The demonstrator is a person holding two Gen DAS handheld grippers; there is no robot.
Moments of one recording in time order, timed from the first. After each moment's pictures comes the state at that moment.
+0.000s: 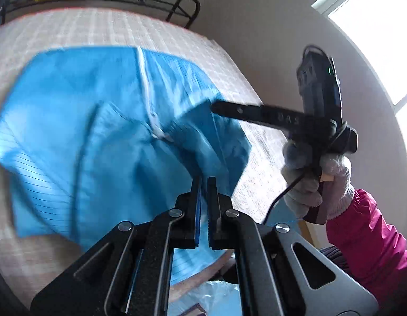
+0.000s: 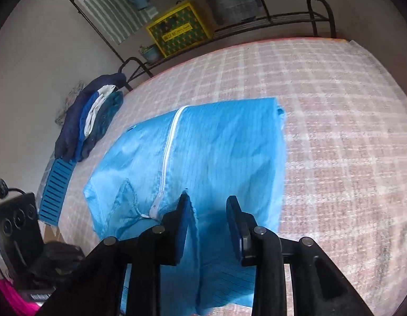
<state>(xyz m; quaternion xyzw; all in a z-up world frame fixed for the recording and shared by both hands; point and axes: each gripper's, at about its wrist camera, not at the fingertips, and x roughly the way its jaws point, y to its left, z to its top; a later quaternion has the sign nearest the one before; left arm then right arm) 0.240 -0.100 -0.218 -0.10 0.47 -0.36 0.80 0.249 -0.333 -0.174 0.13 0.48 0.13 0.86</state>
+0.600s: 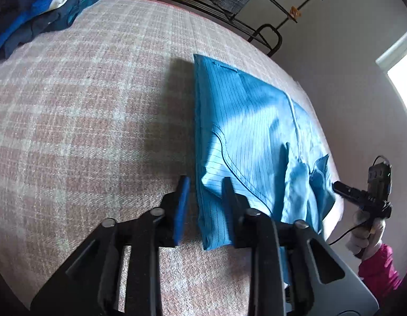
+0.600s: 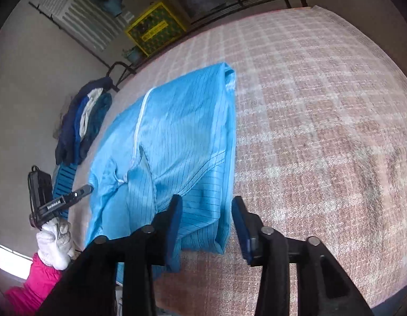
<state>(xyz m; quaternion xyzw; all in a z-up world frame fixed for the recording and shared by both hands) 0.281 0.066 -0.267 -0.20 0.49 -0.21 0.82 0.203 -0.390 -0.199 0.26 0.49 0.13 0.82</state>
